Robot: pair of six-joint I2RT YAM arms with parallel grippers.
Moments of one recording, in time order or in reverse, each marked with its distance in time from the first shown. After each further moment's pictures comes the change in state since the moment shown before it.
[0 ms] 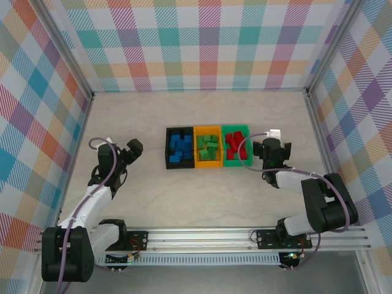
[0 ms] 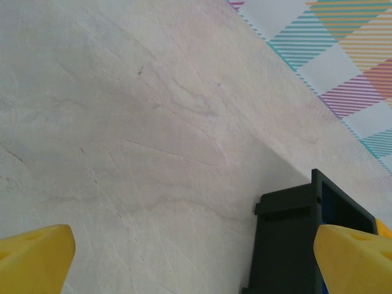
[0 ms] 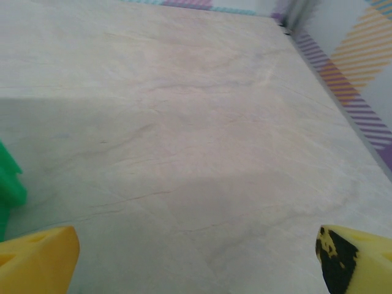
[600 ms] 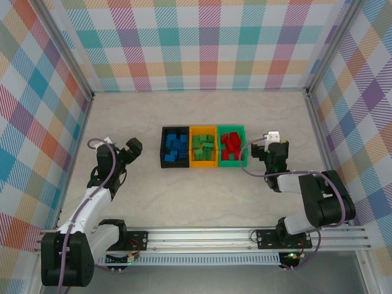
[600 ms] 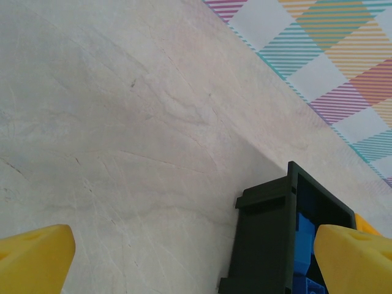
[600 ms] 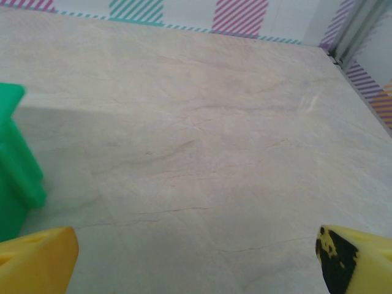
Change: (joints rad) left arm -0.003 -0.039 0.000 -0.002 -0.008 0.008; right arm -0.089 0.046 -0.090 0.254 -0.192 -0.061
